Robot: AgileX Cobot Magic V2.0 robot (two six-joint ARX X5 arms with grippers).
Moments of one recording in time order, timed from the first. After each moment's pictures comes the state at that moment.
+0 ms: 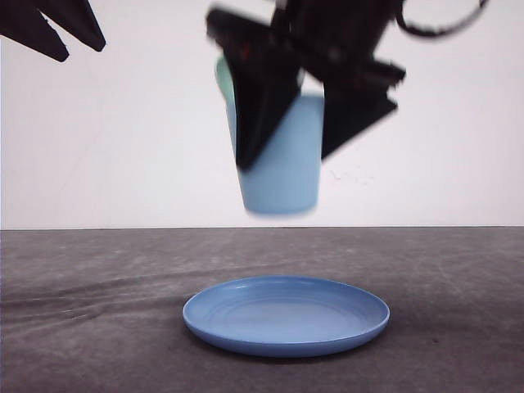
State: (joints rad) left arm -0.77 0.82 0.83 -0.56 -0.24 -0.17; right arm 0.93 1.41 0.98 -0.44 0.16 0.25
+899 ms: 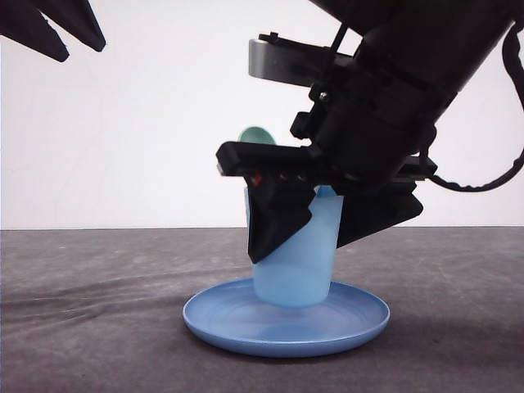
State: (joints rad) left arm -0.77 0.82 0.83 -0.56 -0.24 -0.17; right arm 0.97 1.44 0.68 -0.03 0.26 0.36
